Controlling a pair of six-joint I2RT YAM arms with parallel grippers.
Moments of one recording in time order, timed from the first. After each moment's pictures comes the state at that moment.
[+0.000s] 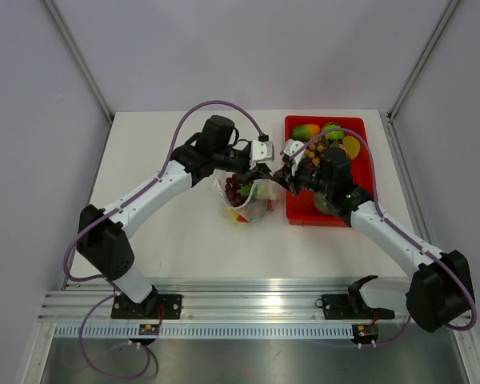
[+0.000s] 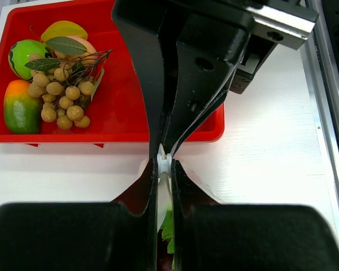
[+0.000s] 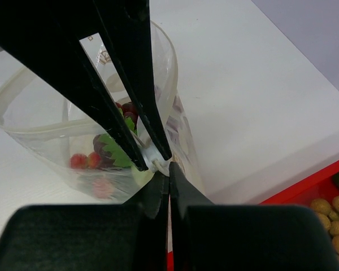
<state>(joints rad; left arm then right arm) -0.65 1.62 1.47 -0.42 0.78 0.61 0.45 1.23 0.87 0.08 -0.57 -0.30</state>
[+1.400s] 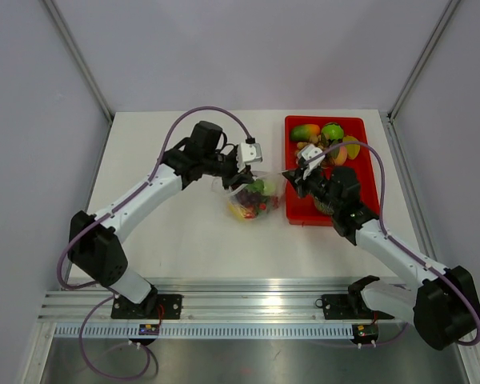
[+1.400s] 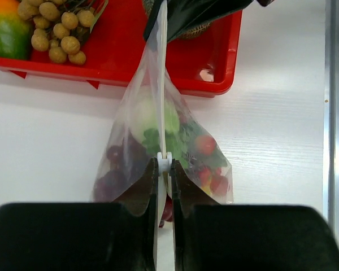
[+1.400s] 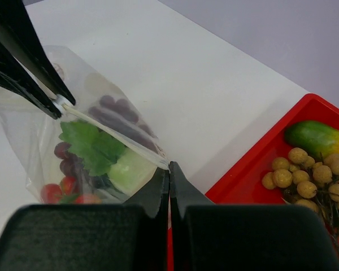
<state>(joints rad) -0.59 1.56 1.38 -0.50 0.69 0.59 0.44 1.11 0.65 0.34 -0.30 -0.15</state>
